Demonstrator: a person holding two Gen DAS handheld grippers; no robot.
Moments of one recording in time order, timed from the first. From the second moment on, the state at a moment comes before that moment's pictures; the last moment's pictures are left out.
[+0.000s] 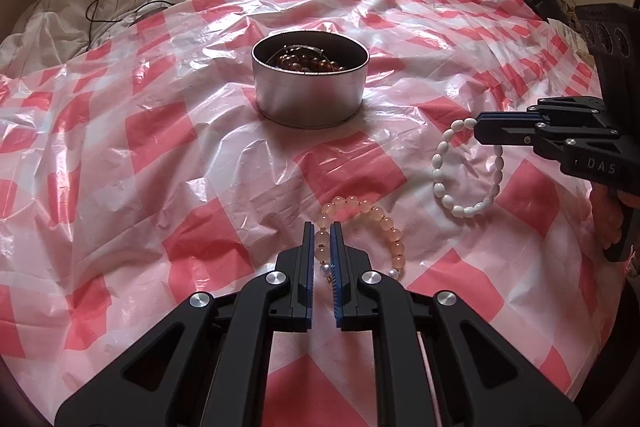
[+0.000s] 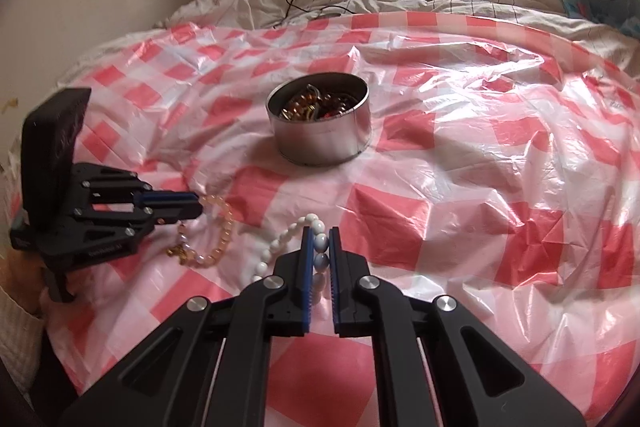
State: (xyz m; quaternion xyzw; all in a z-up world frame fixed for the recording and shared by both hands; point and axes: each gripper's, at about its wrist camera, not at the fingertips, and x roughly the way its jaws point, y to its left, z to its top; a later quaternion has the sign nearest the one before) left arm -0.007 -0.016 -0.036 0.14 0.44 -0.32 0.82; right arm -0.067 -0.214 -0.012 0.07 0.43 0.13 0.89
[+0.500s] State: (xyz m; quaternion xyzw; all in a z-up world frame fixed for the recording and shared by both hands) left arm -0.023 -0.033 -0.011 0.20 0.40 -0.30 0.85; right arm -0.068 -0.234 0.005 0.14 0.39 0.16 0.90
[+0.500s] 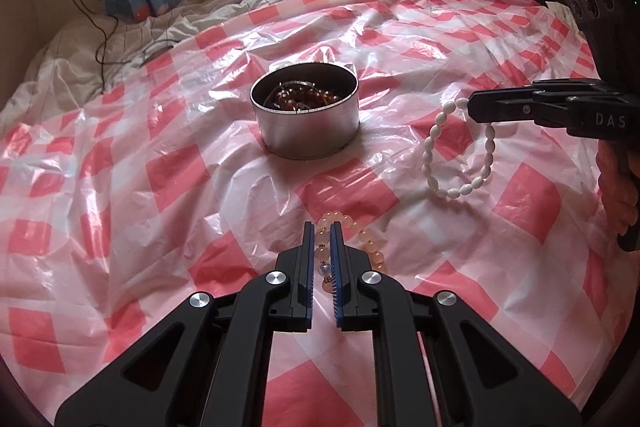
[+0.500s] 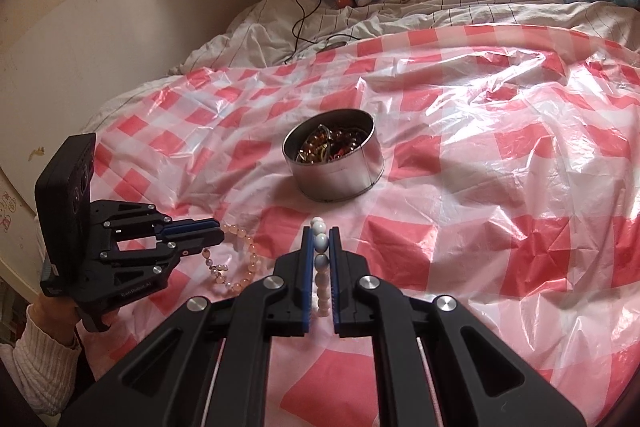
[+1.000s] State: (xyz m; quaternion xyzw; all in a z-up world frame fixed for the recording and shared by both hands) left arm -0.030 -0.046 0.021 0.22 0.35 -0.28 0.86; right arm -0.070 -0.239 0.016 0.16 0.36 0.17 0.90
